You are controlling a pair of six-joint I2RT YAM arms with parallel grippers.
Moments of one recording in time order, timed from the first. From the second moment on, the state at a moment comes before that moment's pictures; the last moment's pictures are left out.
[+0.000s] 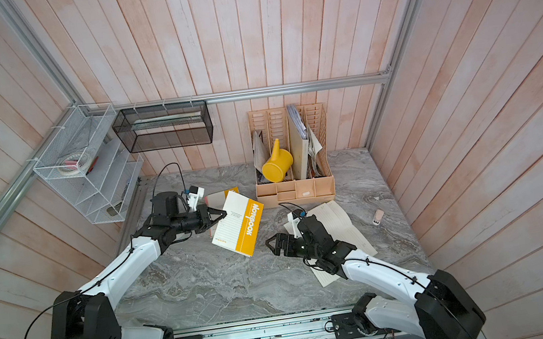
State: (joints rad) left arm -0.20 1.42 0.98 -0.16 0.80 -0.66; right arm 0.67 1.10 0.54 -0.02 -0.26 0.83
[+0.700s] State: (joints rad) left arm -0.07 1.72 1.06 0.21 0.68 -0.87; right arm 0.62 1.10 0.53 -0.03 -0.27 0.81
